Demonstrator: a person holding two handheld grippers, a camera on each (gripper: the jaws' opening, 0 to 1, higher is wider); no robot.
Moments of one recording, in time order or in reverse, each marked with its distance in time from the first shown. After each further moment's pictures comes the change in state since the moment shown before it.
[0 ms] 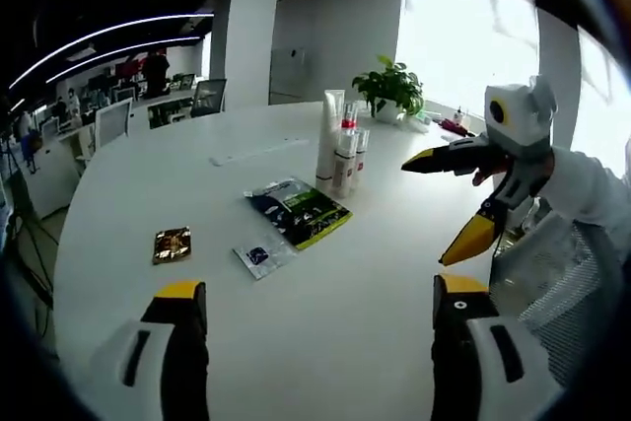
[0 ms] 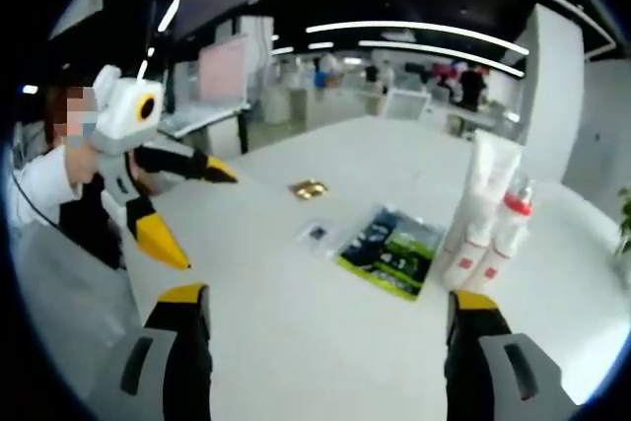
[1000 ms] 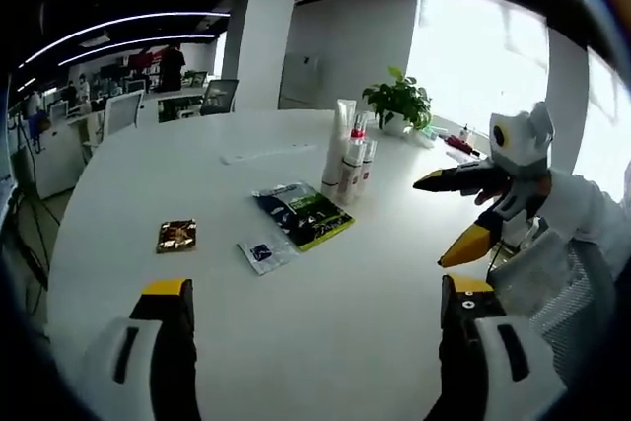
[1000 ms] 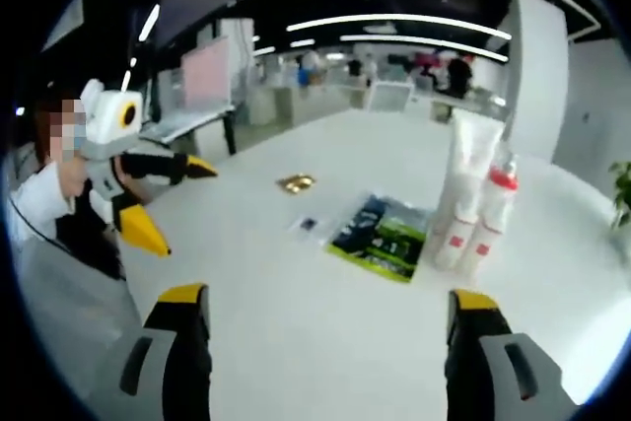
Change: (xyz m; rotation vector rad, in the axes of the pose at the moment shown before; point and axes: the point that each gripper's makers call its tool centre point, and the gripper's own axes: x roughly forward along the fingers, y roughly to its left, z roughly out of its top) left arm -0.006 0.007 0.000 -0.084 -0.031 0.007; right arm -0.001 0.001 -0.010 0.078 0.022 -0.004
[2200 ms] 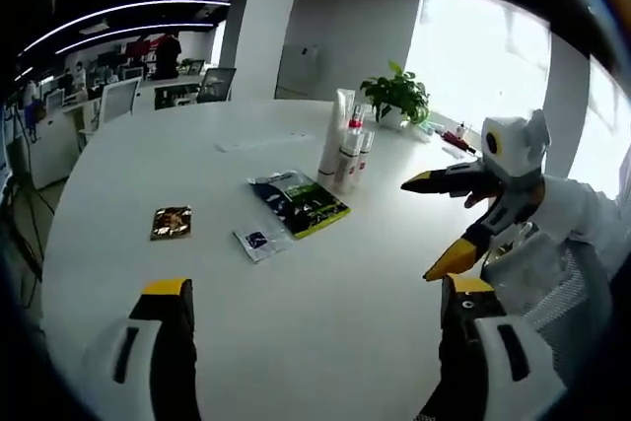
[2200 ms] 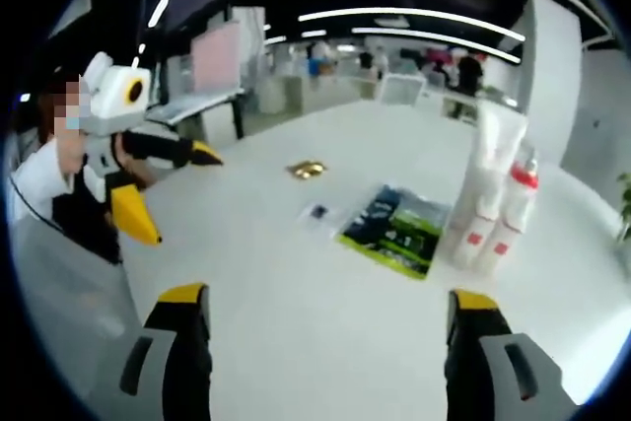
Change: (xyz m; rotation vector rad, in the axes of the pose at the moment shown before) left arm -0.002 0.001 -0.010 -0.010 0.050 -0.014; right arm 0.018 0.015 -0.008 -0.066 0.033 0.036
